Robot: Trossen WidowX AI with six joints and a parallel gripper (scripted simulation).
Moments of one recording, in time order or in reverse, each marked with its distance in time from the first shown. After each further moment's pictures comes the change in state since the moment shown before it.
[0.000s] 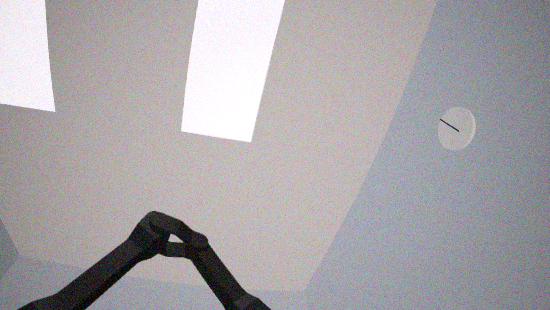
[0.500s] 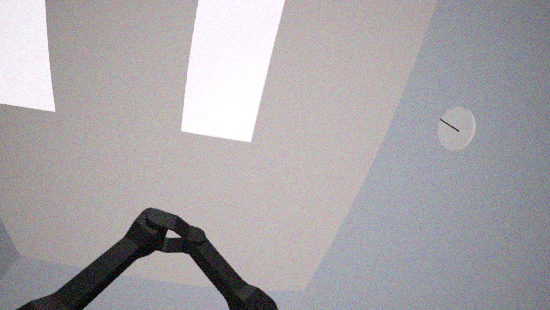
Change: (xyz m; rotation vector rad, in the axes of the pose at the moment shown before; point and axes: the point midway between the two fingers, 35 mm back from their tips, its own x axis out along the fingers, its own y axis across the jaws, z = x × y) arm -0.019 0.001 0.006 -0.012 0.003 -0.003
